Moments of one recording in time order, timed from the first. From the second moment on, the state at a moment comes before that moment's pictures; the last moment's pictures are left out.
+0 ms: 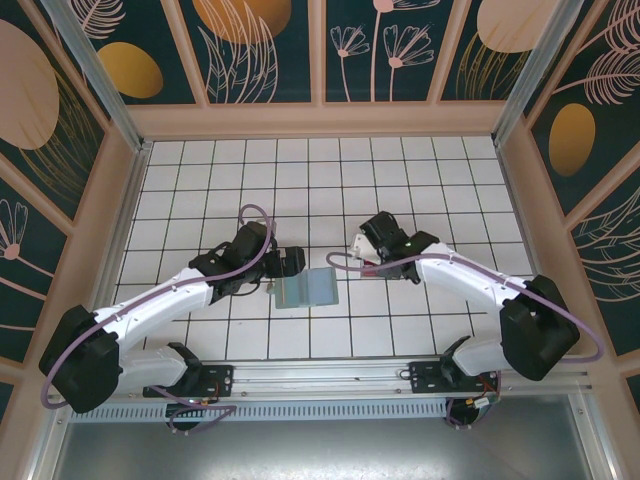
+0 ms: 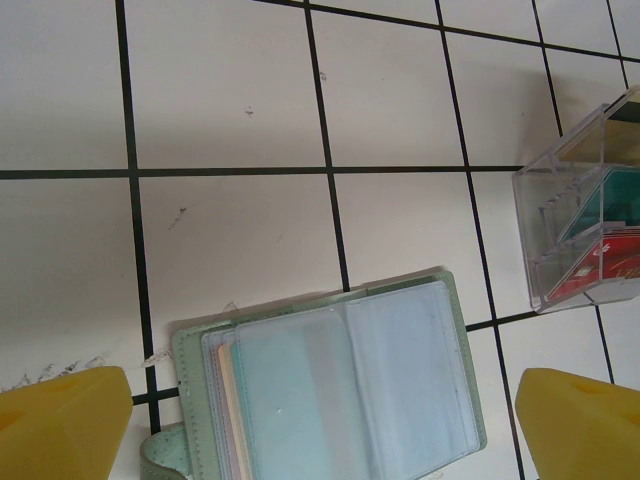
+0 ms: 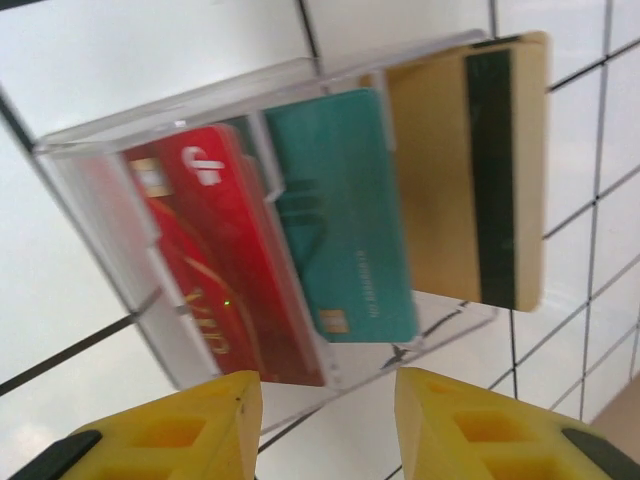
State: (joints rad) left arm -0.71 1.23 0.72 -0.32 -0.04 -0.71; right arm 0.69 1.37 0.86 -0.61 0.38 -0.72
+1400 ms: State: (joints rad) left arm -0.71 1.35 0.70 -0.32 0.07 -0.83; right arm 0.88 1.55 0.77 -0.26 -0.01 0.76
